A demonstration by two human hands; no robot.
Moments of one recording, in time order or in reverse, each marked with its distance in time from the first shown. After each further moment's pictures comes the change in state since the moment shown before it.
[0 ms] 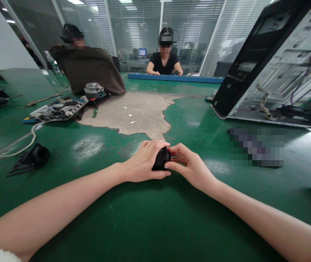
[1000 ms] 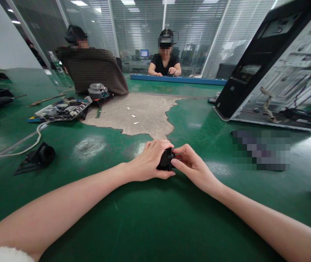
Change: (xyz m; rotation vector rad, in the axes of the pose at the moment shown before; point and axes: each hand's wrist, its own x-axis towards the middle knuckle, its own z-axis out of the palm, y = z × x) left_hand 0.000 -0.005 0.001 -0.016 0.017 -0.021; right_hand -0.002 0.001 0.003 0.040 0.003 0.009
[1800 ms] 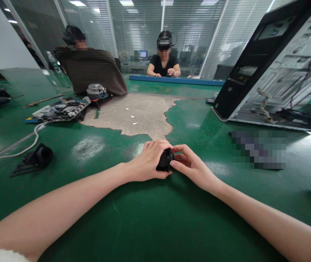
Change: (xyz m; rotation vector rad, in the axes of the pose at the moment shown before) left_hand 0.001 0.000 0.001 0.012 0.007 0.002; right_hand 0.002 0.000 -0.004 -0.013 -0.042 0.019
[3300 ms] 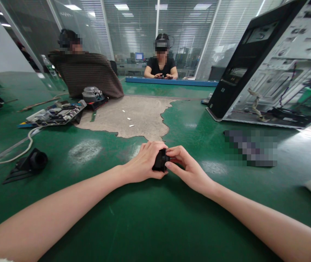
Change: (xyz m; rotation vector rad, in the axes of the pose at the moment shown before) left_hand 0.002 0.000 0.001 0.034 0.011 -0.007; right_hand -0.003 0.005 0.002 -0.048 0.046 -0.172
